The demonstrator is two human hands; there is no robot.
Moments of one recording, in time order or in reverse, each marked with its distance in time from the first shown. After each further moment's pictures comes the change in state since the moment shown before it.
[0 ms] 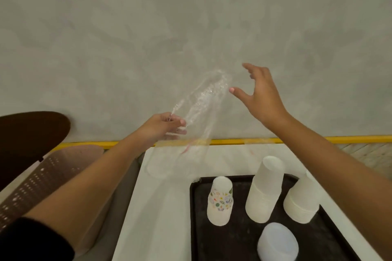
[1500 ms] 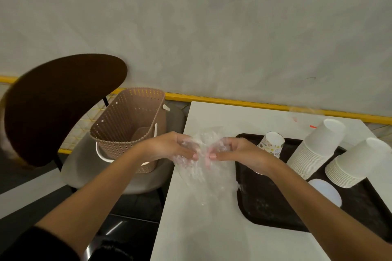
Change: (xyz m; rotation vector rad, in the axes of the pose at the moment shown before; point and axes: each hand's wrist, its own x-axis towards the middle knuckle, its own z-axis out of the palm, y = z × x) left_hand -0.155 -0.107 -0.073 0.181 -0.307 -0.291; right_hand -0.177 -0.063 0.135 0.498 -1.033 0.483
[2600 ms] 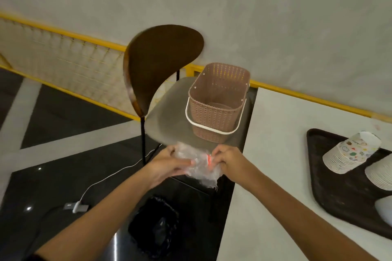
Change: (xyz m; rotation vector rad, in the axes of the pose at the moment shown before) left_hand -0.171 -0.173 -0.023 -0.710 0.530 -0.216; right_hand 0.038 -0.015 0.225 -0.540 -0.075 -0.437
